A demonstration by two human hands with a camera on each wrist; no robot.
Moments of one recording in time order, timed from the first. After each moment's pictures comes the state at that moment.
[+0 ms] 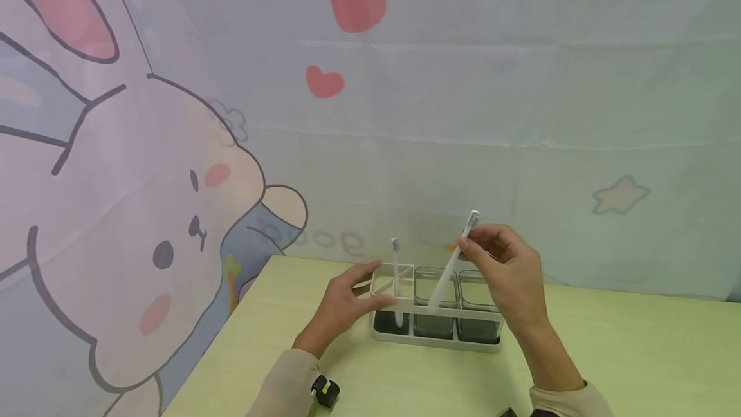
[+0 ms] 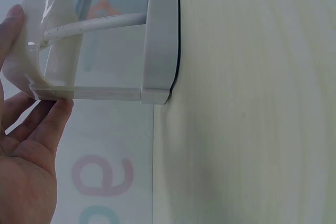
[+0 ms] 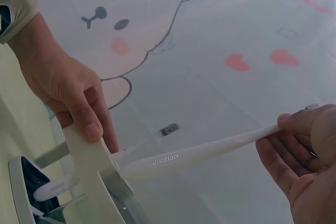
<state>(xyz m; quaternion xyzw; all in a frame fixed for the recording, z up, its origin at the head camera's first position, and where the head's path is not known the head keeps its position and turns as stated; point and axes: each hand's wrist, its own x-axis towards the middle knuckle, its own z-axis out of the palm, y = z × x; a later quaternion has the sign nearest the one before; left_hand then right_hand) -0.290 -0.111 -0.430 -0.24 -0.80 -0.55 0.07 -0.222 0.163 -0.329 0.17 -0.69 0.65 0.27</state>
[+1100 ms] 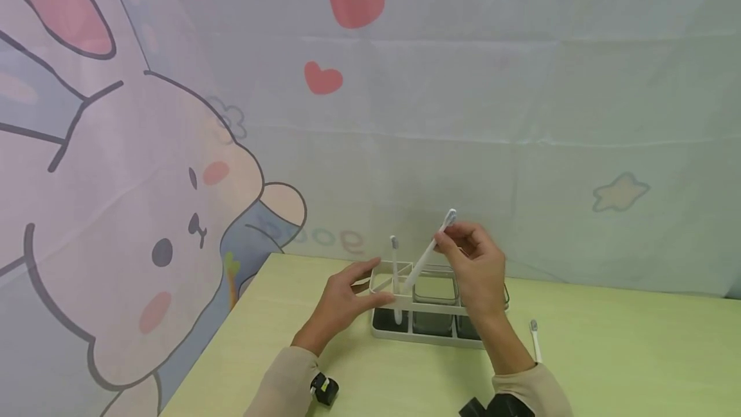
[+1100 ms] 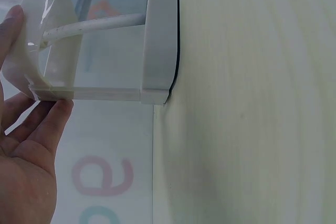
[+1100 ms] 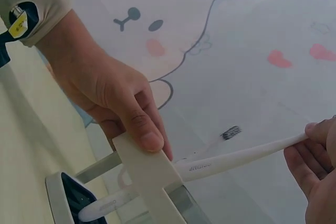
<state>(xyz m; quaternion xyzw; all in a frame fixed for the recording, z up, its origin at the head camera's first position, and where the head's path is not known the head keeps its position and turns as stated) -0.290 -0.115 -0.431 -0.25 -0.80 -0.55 0.07 -0.247 0.122 -0.352 0.13 -0.65 0.69 0.30</state>
